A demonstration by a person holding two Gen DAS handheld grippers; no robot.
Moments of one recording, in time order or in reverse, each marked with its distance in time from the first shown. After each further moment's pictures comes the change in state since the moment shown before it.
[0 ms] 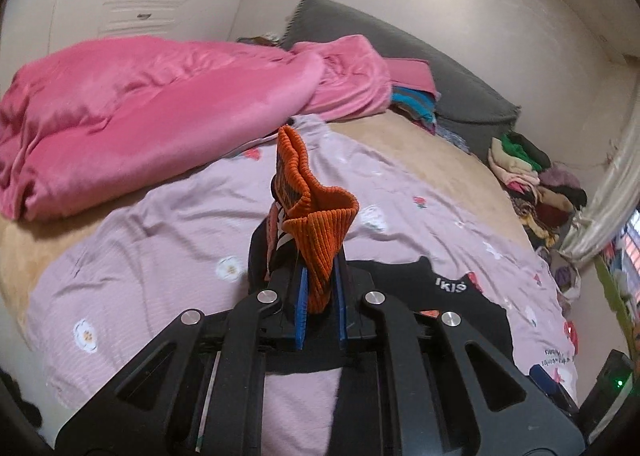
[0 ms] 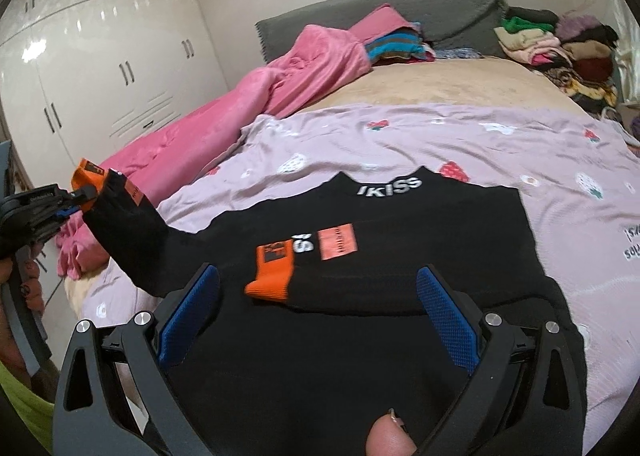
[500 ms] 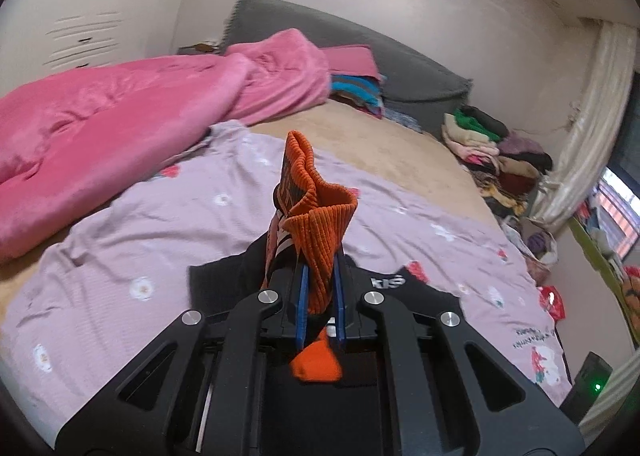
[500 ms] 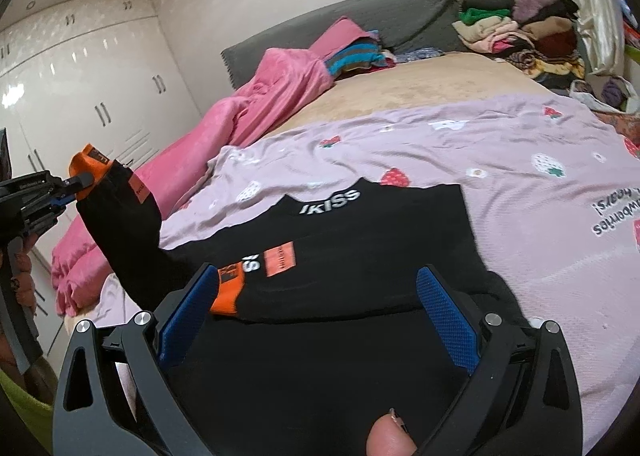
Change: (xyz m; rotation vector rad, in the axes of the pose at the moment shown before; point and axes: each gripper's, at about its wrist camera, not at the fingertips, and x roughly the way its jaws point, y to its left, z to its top) left arm 0.015 -0.103 0.004 0.135 0.026 -0.140; right arm -0.032 -0.070 -0.001 0.130 -0.070 -0.048
